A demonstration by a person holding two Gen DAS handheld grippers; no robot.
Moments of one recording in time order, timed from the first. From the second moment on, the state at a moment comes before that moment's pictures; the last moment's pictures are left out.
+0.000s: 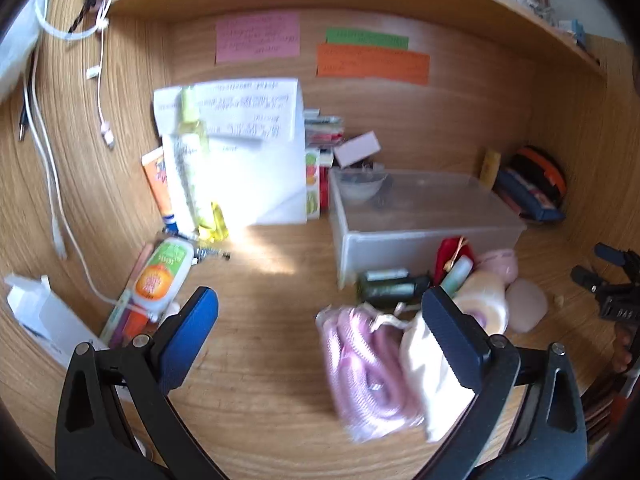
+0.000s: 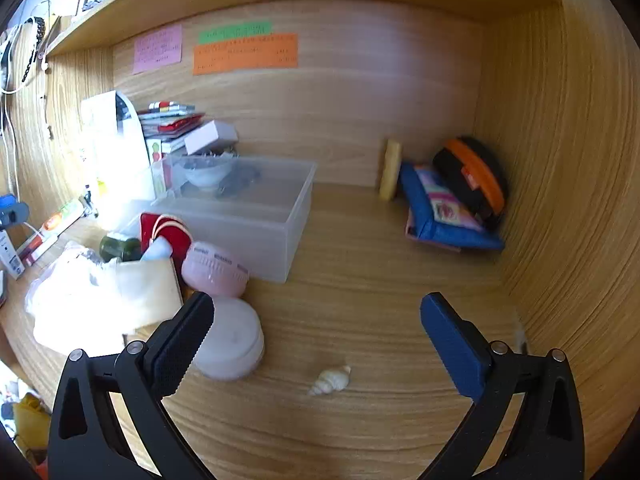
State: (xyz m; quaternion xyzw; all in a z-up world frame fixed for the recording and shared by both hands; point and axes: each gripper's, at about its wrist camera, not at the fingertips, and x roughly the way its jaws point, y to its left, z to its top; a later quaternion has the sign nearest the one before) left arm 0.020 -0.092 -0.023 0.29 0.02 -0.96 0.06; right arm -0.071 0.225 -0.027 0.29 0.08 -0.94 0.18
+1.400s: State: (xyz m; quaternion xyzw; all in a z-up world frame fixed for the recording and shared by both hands) left arm -0.051 -0.079 -0.104 0.47 0.06 -0.88 0.00; right arm -0.092 0.248 -0.091 0.39 0.11 -0.89 0.21
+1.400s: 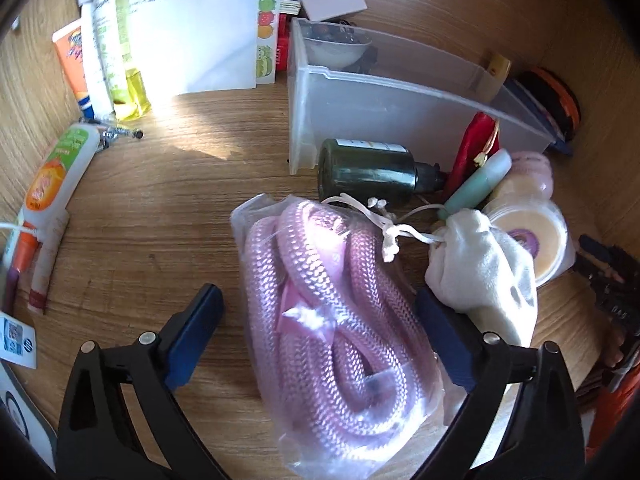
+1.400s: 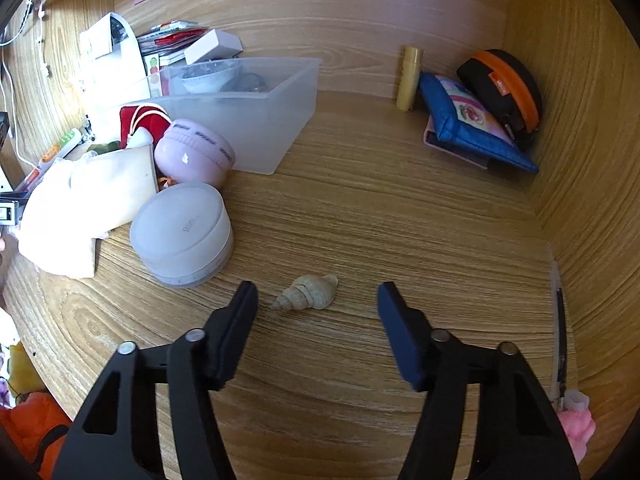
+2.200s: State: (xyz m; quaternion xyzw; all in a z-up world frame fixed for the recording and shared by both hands) left arm -0.034 -0.086 -0.084 0.42 -0.01 -0.91 0.01; right arm -0.085 0.243 -0.080 0.36 0.12 -0.89 0.26
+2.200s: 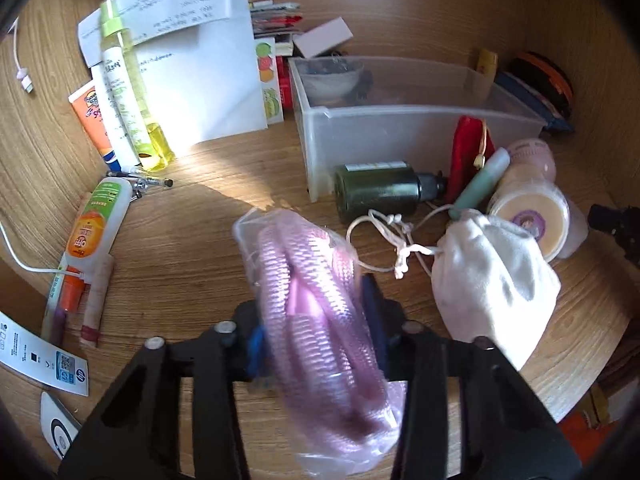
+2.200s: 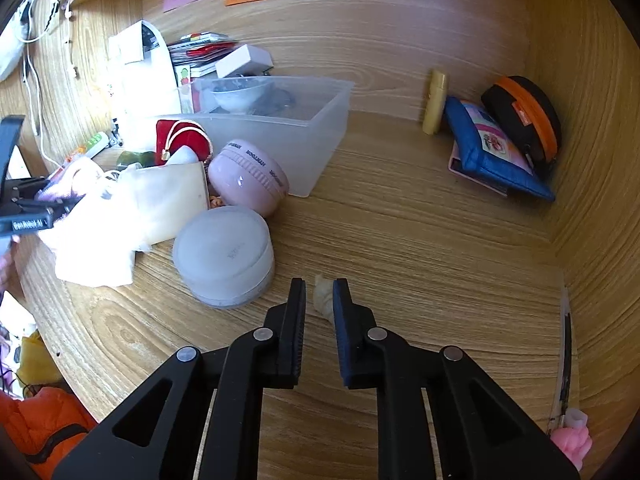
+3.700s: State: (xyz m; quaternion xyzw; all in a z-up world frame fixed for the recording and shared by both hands) left arm -0.038 -0.089 -0.038 0.35 0.05 -0.94 -0.01; right arm -0.098 0.220 -0.024 0.30 0.10 -0.90 0.29
